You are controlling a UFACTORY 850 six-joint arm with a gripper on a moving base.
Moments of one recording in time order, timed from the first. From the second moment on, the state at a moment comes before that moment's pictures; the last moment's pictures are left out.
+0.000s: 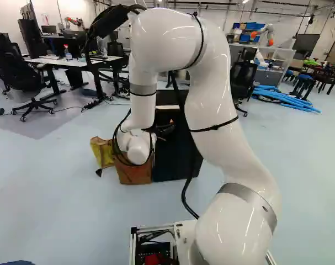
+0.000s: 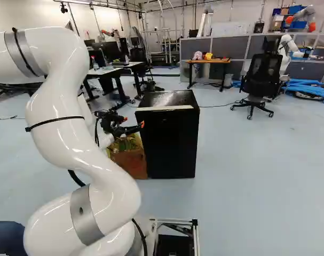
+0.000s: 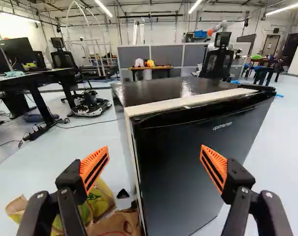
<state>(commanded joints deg) 35.1 -36.1 -38.2 55.8 82.0 0.0</state>
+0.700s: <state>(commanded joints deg) 33.8 -38.9 -43.0 57.5 82.0 0.0</state>
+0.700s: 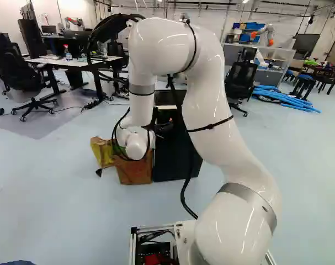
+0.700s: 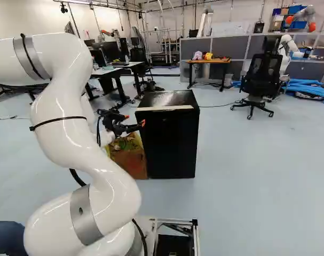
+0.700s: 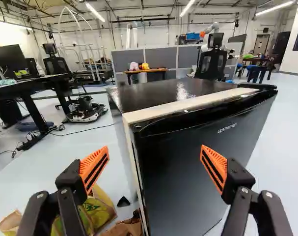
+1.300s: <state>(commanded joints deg) 32.8 -40.8 -46.3 59.6 82.0 0.0</state>
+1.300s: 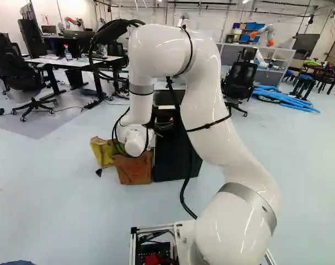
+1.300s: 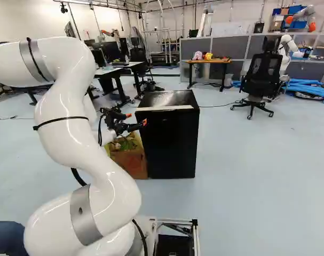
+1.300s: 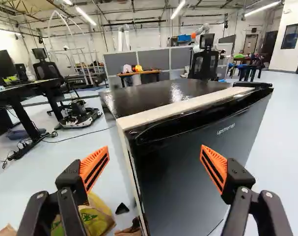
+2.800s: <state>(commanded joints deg) 31.9 -42.6 -49.6 64.7 82.0 0.0</state>
